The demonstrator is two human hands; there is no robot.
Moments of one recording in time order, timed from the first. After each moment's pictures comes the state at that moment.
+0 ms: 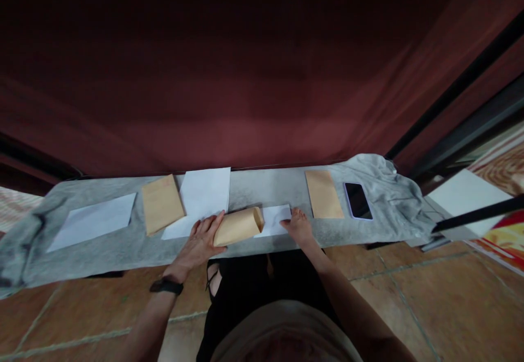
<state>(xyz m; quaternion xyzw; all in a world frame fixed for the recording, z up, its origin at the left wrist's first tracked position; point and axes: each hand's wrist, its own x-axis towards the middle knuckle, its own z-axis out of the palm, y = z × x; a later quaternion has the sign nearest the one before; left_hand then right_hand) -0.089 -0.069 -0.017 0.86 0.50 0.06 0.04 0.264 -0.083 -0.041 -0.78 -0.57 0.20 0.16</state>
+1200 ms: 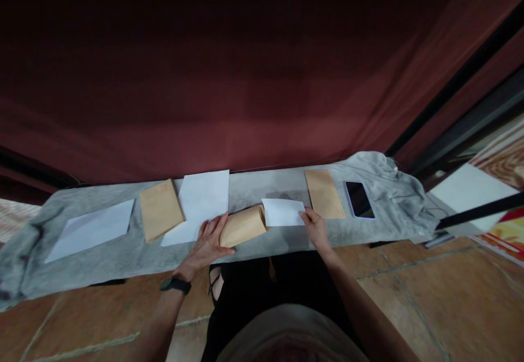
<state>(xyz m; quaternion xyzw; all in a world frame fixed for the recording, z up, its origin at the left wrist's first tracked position) -0.075 -0.053 -0.034 0.84 0.52 0.08 0.13 0.307 -0.095 -0.045 -0.65 -0.49 0.31 0.50</state>
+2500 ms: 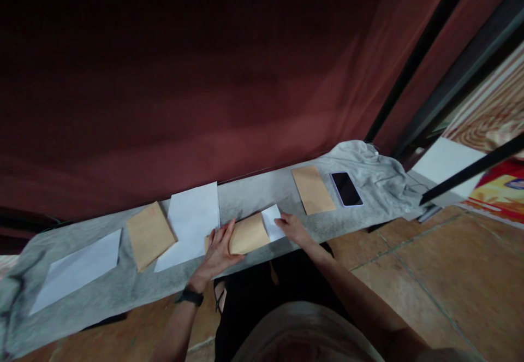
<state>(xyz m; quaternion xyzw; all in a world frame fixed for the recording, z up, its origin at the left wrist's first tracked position) -0.028 -0.050 -0.024 0.86 0.47 0.09 0.16 0.271 -0.081 -0.039 -0.68 -0.56 0.31 0.35</state>
